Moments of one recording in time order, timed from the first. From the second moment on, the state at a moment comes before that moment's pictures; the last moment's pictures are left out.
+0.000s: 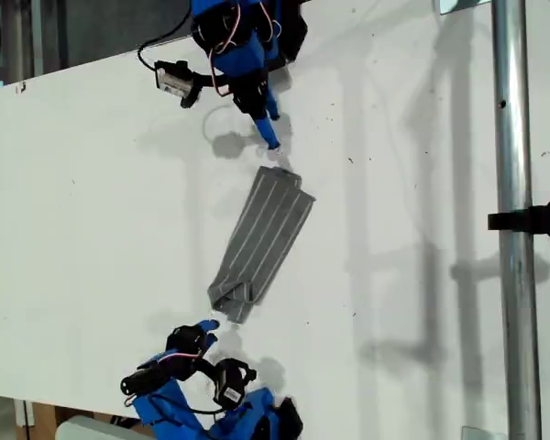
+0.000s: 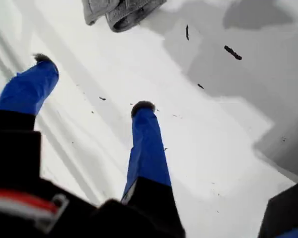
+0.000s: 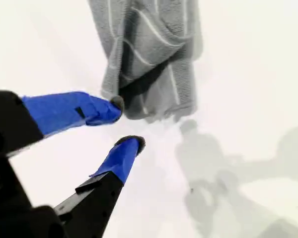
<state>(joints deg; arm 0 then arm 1) -30.1 109.9 100.9 94.7 -52.6 -8.3 155.0 146.8 73.7 91.6</state>
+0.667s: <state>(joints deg) 6.1 161.8 146.1 86.4 -97.3 -6.1 111.5 123.9 57.3 83.8</state>
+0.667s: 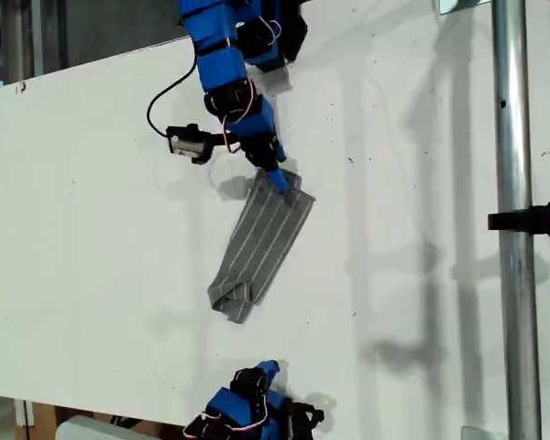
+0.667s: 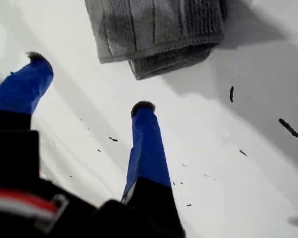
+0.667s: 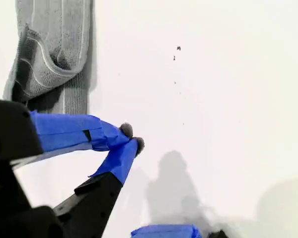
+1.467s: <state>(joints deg) 13.4 198.6 169.3 74.7 -102.3 1.1 98.3 124.5 49.3 79.6</state>
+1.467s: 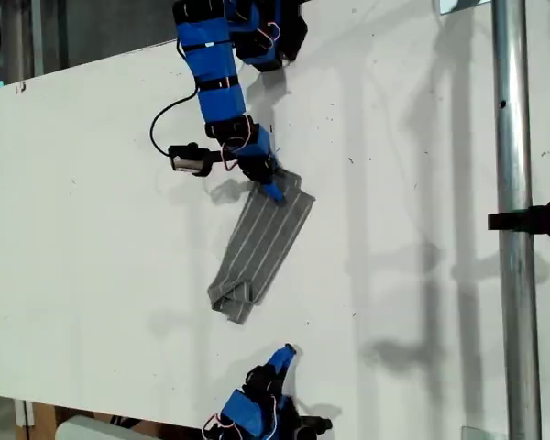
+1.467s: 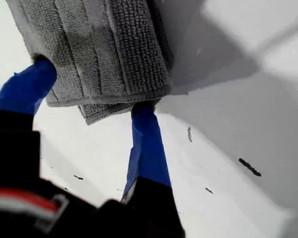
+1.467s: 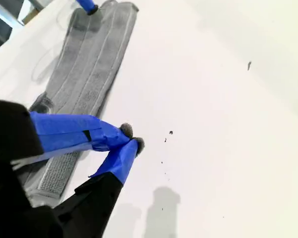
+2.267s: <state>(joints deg) 13.4 198.7 169.4 76.2 -103.4 19.7 116.9 137.5 54.4 72.8</state>
